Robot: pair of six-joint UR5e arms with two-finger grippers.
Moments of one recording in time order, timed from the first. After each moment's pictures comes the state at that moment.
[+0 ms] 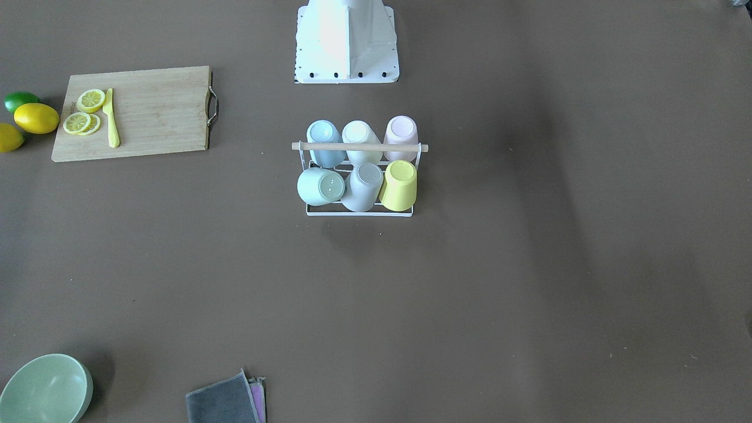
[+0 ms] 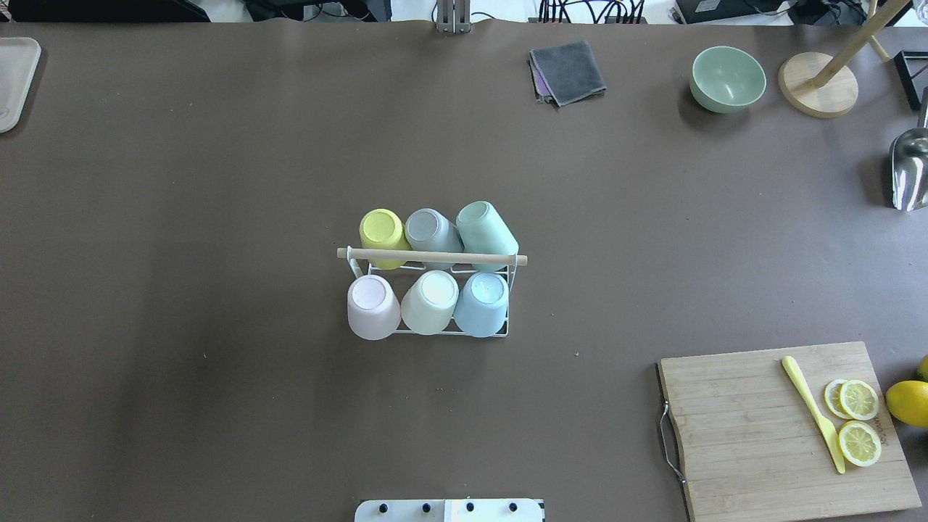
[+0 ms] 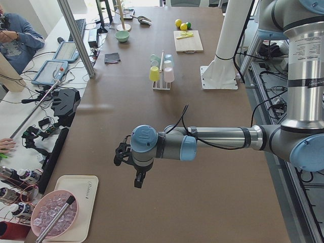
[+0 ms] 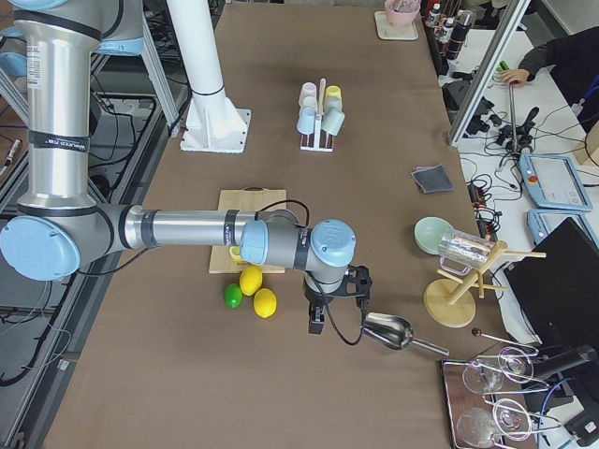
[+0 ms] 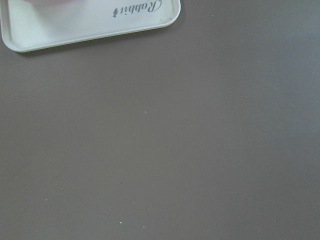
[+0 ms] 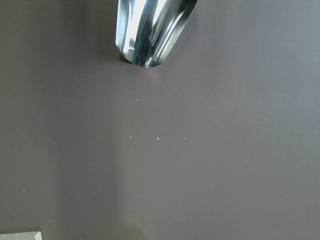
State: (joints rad) left arm -1.64 -1.48 -1.66 -1.67 -2.39 0.15; right arm 1.58 -1.66 1.70 -1.70 2.32 -0.06
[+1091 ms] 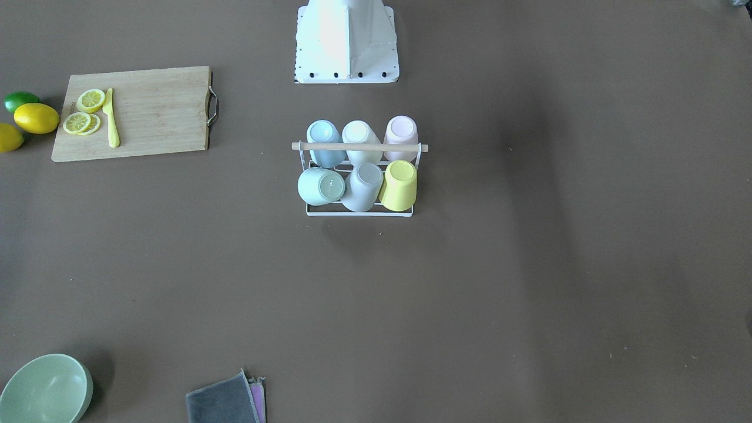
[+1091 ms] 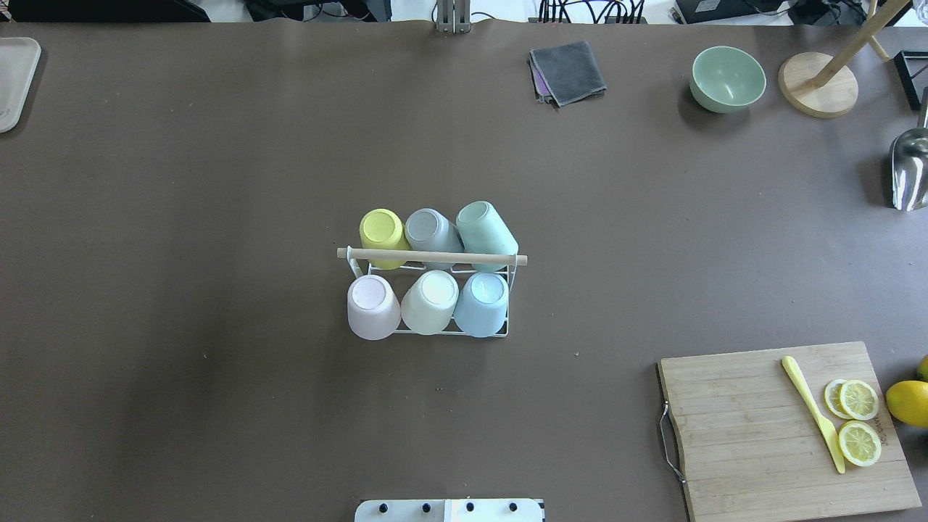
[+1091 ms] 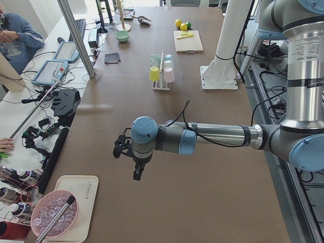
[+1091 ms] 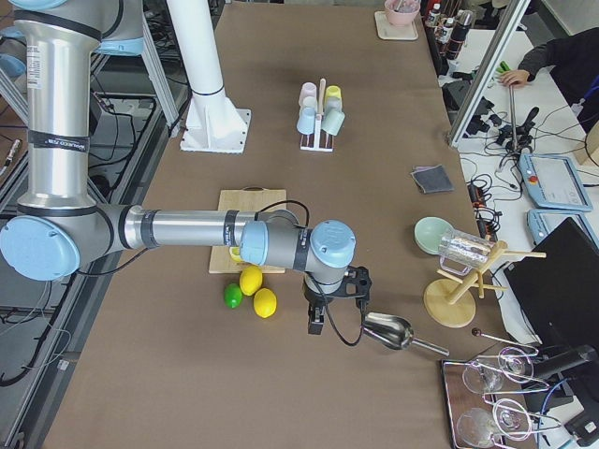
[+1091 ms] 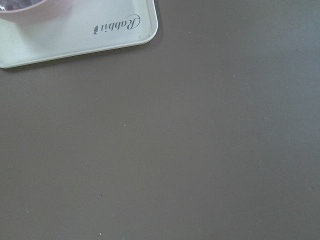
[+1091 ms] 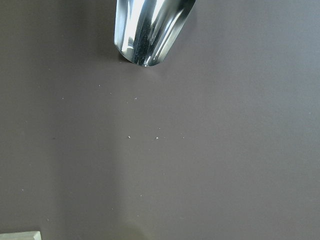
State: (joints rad) left arm -1.63 -1.49 -1.70 -1.67 -2.39 0.10; right arm 1.58 -1.67 1.70 -1.70 2.32 -0.06
